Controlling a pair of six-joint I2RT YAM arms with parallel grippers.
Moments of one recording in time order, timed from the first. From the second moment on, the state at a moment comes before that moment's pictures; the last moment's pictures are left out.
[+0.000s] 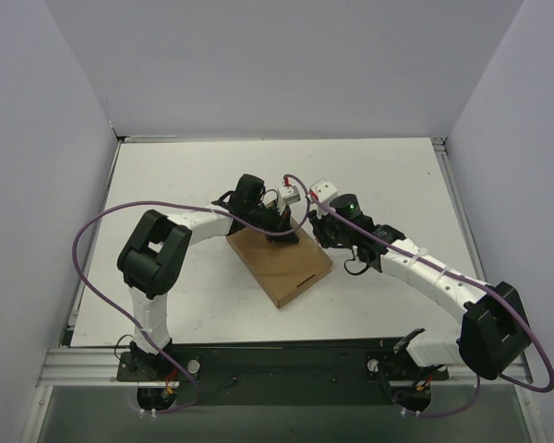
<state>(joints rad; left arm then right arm) -0.56 1.96 1.22 0.00 0.85 0.14 0.63 1.31 0.86 -0.20 0.07 -0.09</state>
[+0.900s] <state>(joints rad) -0.55 1.97 1.24 -0.01 0.87 0.14 0.59 1.35 0.90 -0.27 0.07 -0.07</state>
